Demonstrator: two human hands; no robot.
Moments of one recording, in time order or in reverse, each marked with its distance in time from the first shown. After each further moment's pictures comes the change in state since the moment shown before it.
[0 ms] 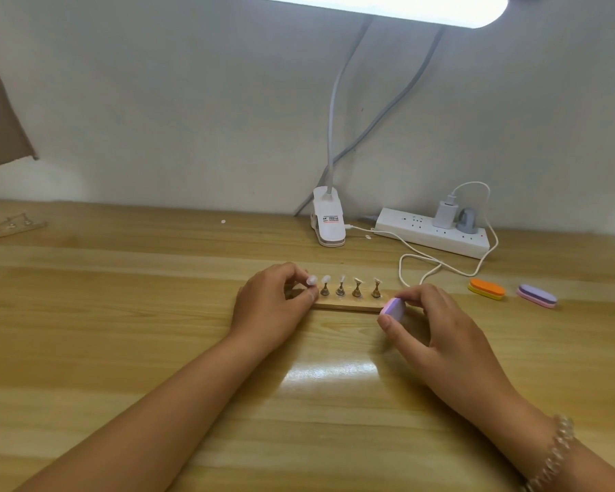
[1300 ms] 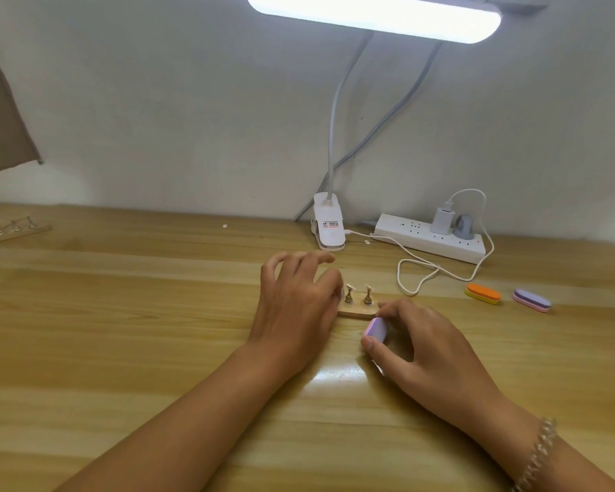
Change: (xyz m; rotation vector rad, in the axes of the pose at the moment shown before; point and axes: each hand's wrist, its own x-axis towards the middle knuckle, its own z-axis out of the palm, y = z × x) left_hand -0.013 0.019 0.013 0.502 0.186 0.548; right_hand -0.004 -0.004 0.006 -0.120 -0.079 -0.145
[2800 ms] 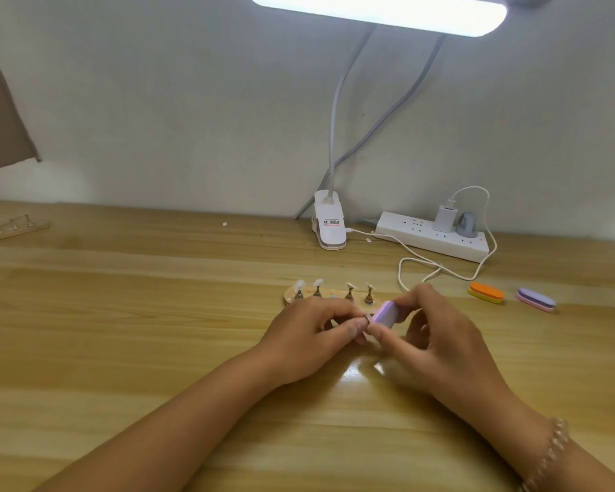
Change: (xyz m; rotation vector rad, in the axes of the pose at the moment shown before) left_hand -0.008 -0.001 -0.003 -0.748 -0.510 -0.152; right_hand 0.002 -0.002 -0.007 0.196 0.155 0.020
